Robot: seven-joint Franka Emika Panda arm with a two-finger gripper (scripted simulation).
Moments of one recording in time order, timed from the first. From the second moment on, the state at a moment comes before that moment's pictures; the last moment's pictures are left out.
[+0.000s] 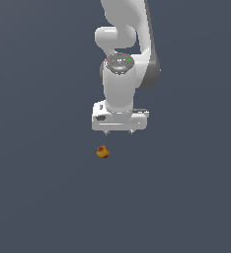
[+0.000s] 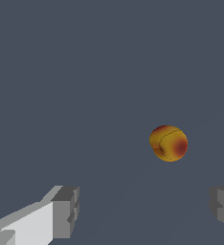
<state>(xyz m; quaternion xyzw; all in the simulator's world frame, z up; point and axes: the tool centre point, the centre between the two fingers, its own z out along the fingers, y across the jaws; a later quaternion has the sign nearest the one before) -0.004 0.014 0.180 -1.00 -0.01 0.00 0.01</state>
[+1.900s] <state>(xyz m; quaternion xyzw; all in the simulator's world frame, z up) 0.005 -0.041 0.121 -0.99 -0.16 0.00 0.00</state>
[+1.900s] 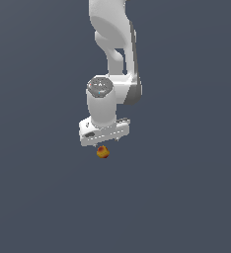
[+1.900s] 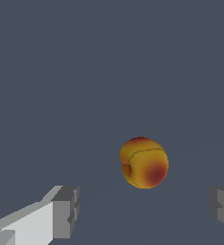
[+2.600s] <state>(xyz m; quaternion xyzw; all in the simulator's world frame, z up) 0.007 -0.062 0.086 -0.97 -0.24 0.00 0.00</state>
